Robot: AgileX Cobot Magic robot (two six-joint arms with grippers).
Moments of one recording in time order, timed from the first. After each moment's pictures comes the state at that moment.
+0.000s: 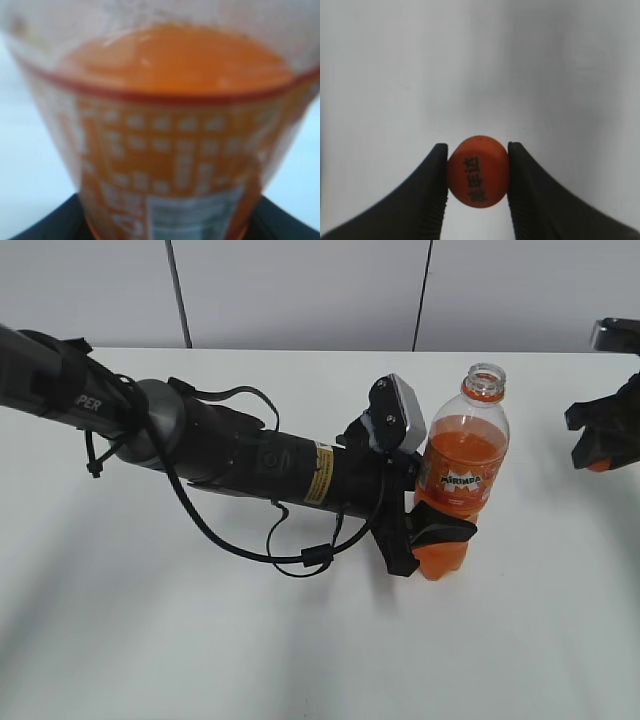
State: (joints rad) left arm -0.65 2.26 -1.31 1.27 -0.79 -0.71; right arm -0.07 1.85 -1.15 0.21 0.63 -0.29
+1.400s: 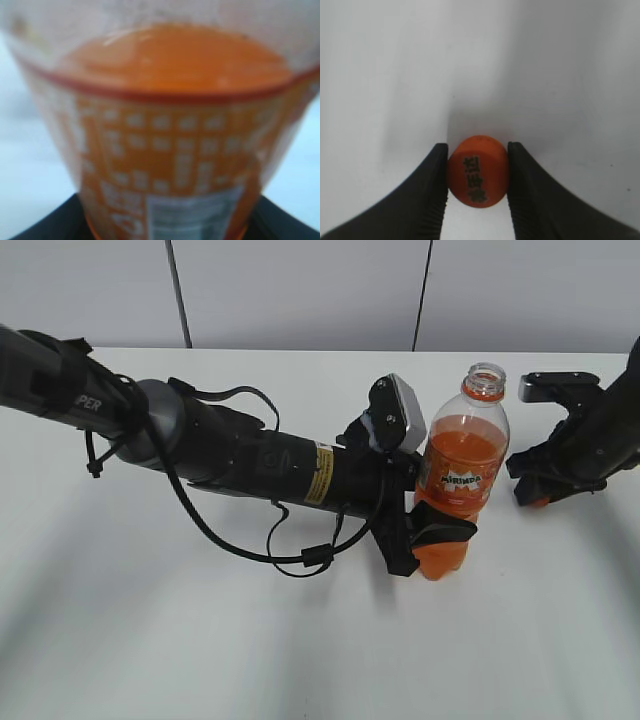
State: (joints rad) left arm -0.65 2.26 -1.31 1.27 -0.79 -0.71; right arm 0.03 2.03 -1.15 0.29 0.50 -0.44
